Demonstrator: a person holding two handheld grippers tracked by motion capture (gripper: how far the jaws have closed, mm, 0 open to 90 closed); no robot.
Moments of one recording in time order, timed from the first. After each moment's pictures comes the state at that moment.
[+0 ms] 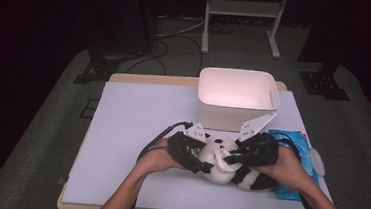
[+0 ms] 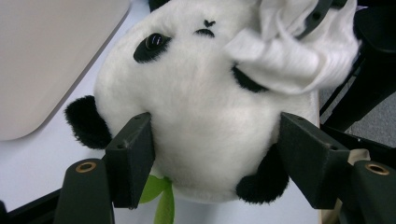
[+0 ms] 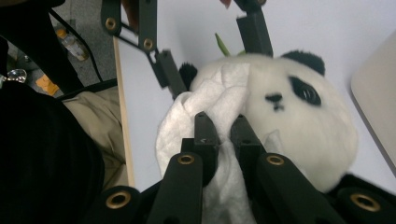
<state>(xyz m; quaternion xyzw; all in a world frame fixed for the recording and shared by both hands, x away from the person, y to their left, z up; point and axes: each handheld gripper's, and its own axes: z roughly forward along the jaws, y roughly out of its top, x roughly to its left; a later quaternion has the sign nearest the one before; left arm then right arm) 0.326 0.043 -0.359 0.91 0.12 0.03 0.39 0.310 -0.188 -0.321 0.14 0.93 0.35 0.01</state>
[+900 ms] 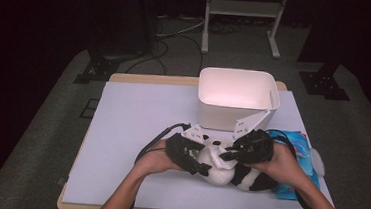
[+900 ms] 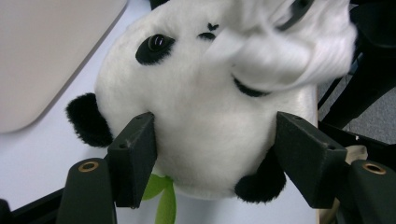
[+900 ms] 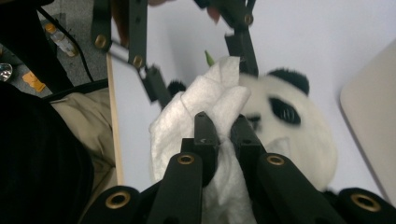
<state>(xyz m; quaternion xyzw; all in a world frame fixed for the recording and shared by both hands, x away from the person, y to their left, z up) 0.325 0.049 -0.365 0.91 0.12 0.02 0.38 0.313 -0.175 -0.317 0.13 0.93 0.34 0.03</state>
